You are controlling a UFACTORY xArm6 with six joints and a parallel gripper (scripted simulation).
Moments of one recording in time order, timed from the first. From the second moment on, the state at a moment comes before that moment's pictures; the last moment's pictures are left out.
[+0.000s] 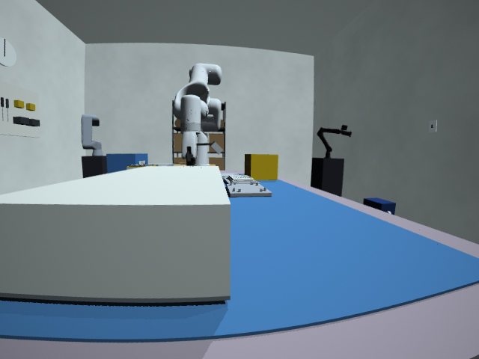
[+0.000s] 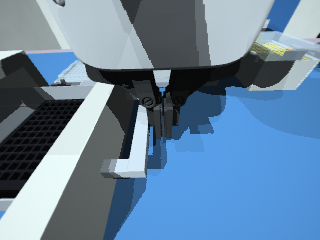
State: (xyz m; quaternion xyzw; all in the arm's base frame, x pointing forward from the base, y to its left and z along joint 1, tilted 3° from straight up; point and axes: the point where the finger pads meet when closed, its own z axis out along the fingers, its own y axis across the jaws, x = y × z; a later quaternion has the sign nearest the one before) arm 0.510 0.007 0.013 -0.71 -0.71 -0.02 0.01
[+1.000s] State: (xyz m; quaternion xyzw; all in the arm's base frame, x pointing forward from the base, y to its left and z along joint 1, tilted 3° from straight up) arm 0.551 0.007 0.014 -0.71 -0.71 -0.02 0.01
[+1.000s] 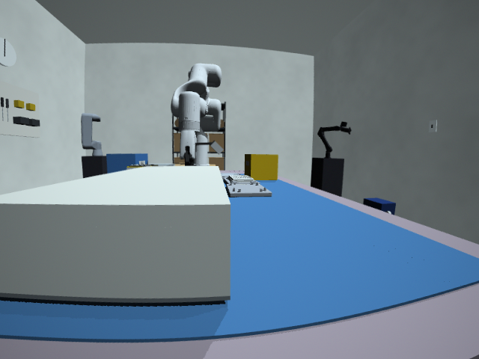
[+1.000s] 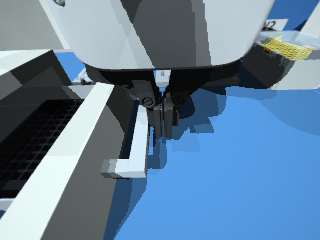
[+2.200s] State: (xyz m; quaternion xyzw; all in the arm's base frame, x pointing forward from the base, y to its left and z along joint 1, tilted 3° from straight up) arm 0.601 0.007 0.015 -0.71 -0.71 -0.02 0.01
